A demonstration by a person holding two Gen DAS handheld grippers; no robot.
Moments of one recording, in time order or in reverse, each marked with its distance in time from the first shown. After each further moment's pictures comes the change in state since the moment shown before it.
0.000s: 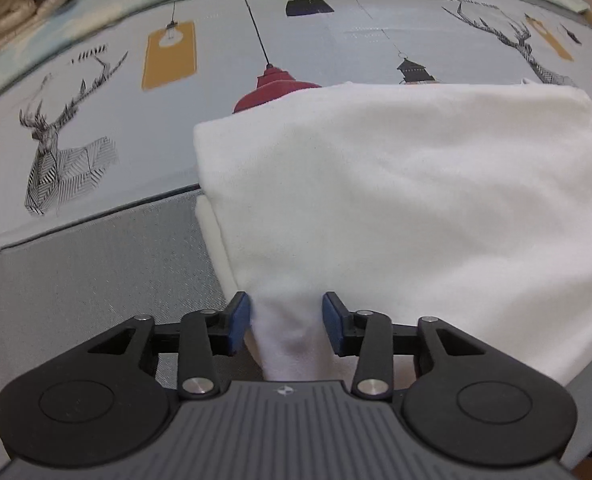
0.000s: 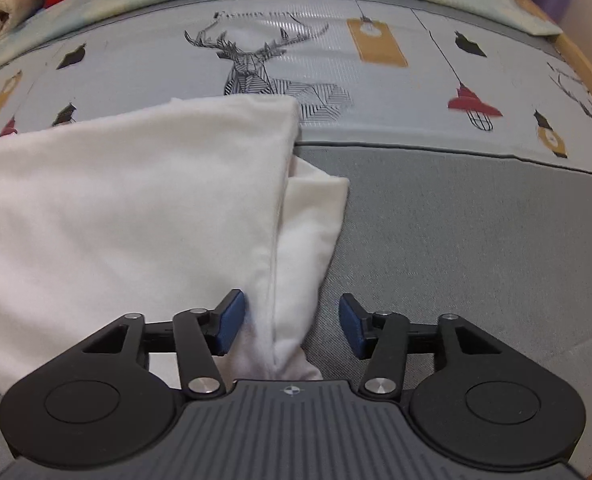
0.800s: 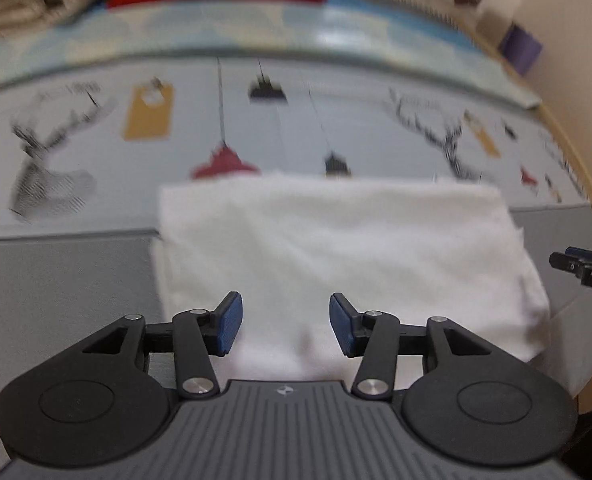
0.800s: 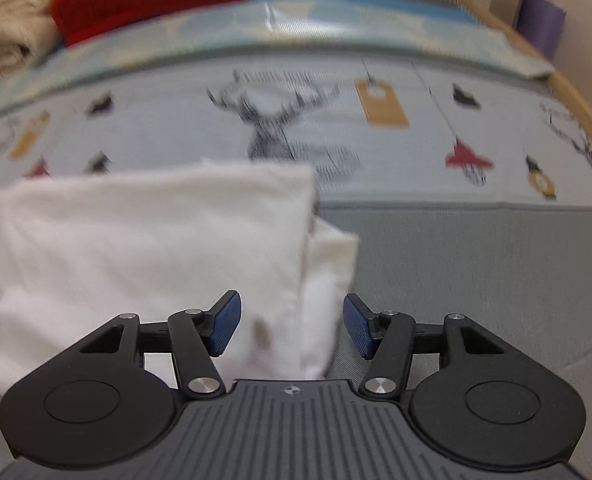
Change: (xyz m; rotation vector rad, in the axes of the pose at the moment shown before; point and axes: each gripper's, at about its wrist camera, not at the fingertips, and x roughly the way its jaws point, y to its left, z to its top) left arm -0.100 -0.005 -0.012 -0.166 -0.201 -0.210; right arm -0.058 0.022 0.000 -0.033 -0.205 0.040
